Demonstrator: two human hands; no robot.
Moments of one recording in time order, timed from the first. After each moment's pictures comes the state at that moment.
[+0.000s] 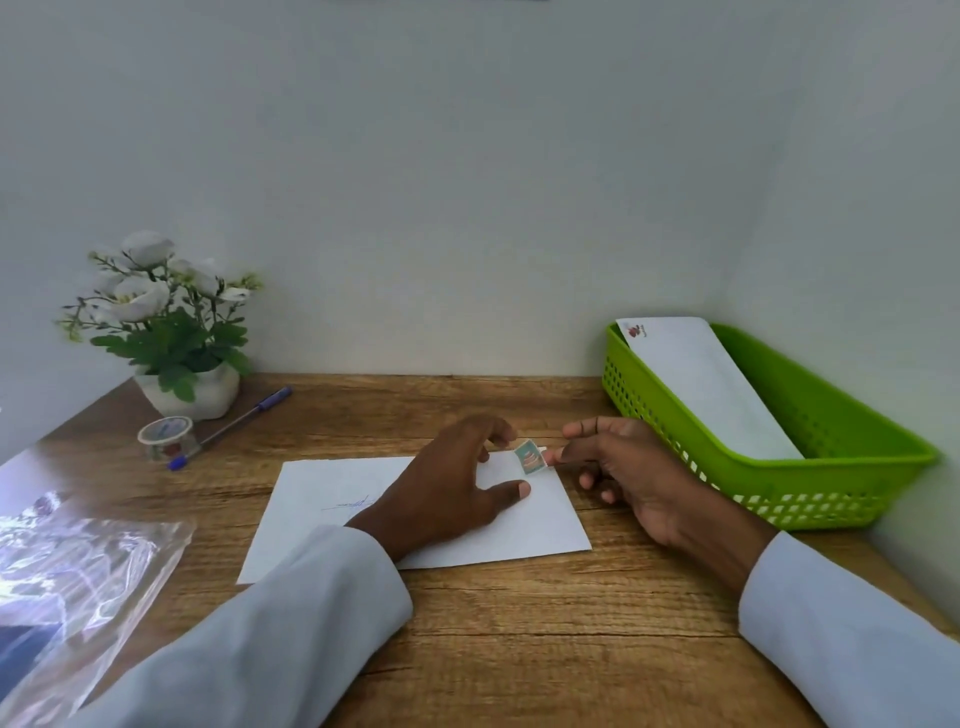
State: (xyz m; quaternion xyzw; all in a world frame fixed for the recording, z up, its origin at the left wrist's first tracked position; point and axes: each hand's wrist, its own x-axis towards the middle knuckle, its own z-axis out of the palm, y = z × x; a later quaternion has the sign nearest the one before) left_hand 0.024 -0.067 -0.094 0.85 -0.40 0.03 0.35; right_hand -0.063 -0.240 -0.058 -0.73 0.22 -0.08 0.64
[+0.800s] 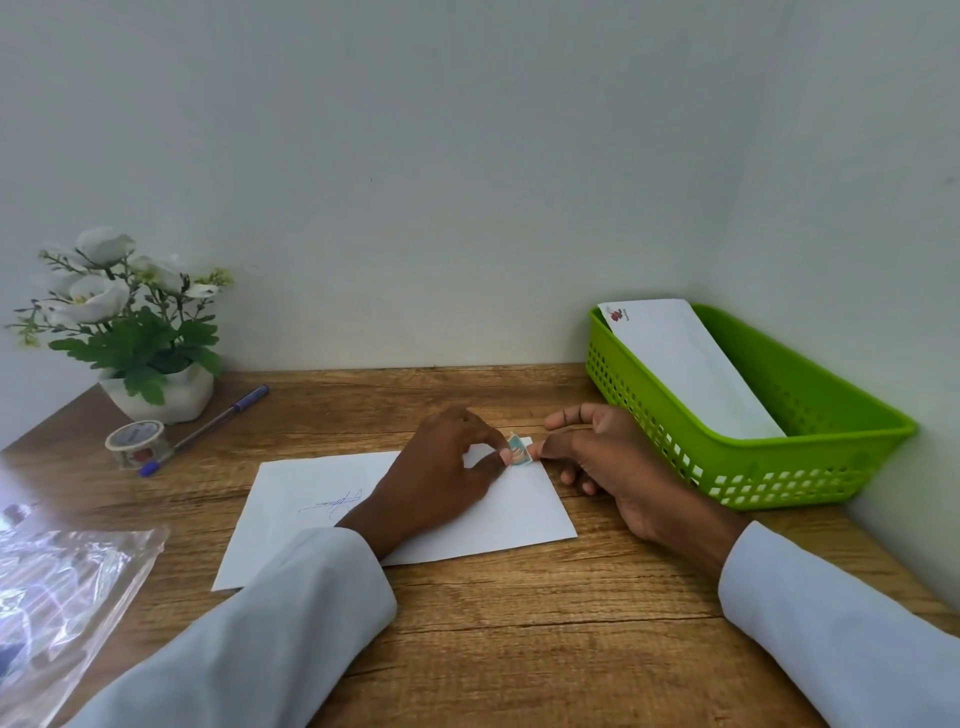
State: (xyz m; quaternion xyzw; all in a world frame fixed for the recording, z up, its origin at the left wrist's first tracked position) left_hand 0.029 -0.078 -0.093 0.85 -0.41 0.04 0.33; right_hand -0.064 -0.236 -0.066 -0.75 0.22 -0.12 0.62
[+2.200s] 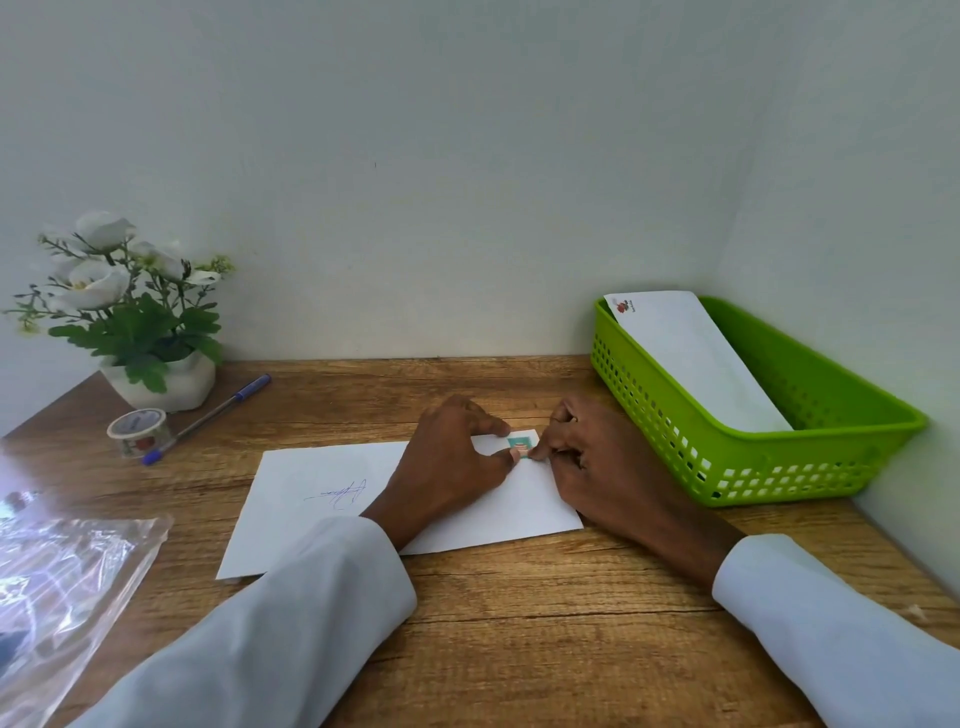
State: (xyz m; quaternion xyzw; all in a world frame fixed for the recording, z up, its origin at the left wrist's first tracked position) left_hand 0.027 -0.087 -0.094 0.88 -0.33 0.04 0.34; right_hand -0.066 -0.242 -0.090 -0.95 -0.03 -0.25 0.19
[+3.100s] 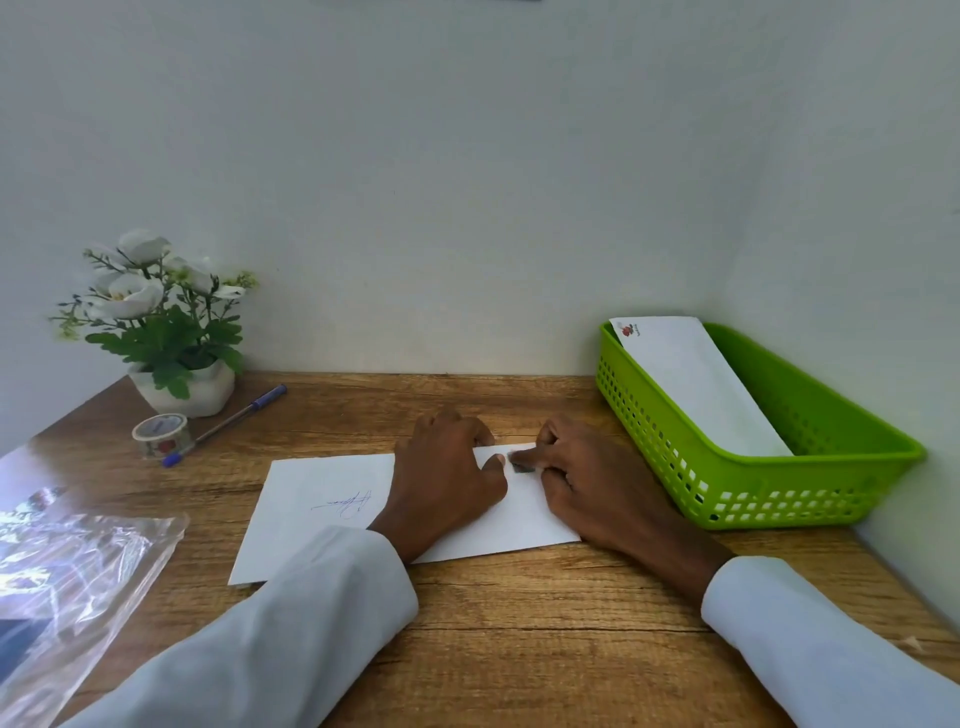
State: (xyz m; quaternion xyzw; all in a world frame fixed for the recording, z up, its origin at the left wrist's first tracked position) left_hand 0.016 -0.084 -0.093 0.92 -0.26 0.09 0.28; right_hand -0.060 -0.241 -0.088 -0.97 -0.06 -0.21 0.14
